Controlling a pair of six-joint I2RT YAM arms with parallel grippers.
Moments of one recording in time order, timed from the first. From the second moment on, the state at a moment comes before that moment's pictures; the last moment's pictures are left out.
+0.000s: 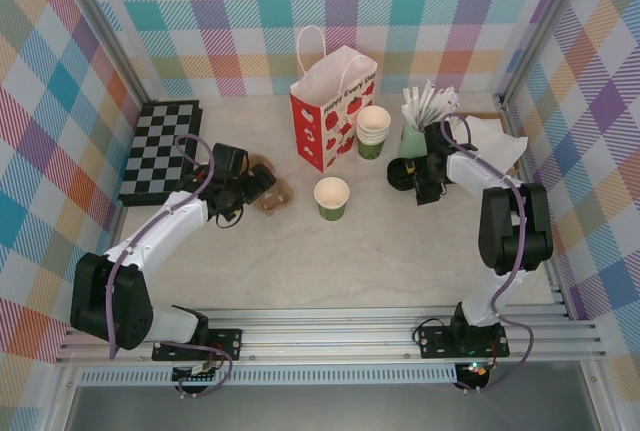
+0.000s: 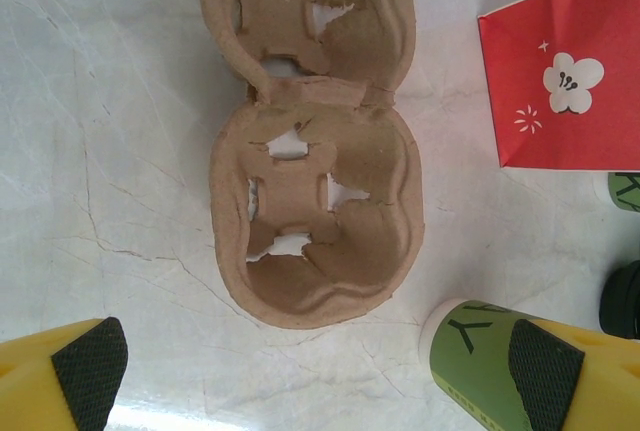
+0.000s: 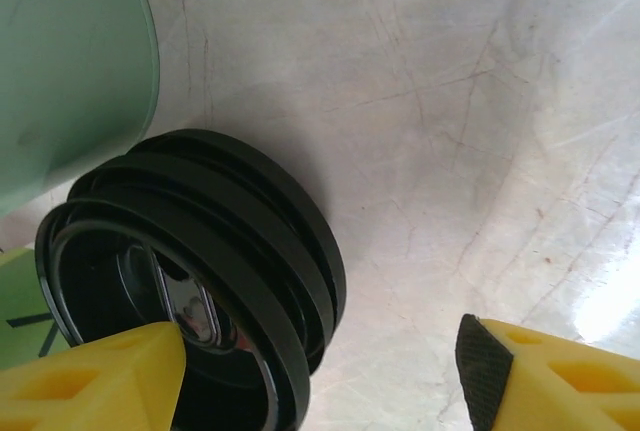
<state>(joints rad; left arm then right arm) -0.33 1.37 0.99 -0.58 0.01 -0.94 0.15 1.79 1.22 -0.61 -0.11 1.48</state>
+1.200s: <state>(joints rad) -0.33 1.40 1.01 -0.54 0.04 -0.85 0.19 1.73 1.22 -0.60 0.06 1.26</state>
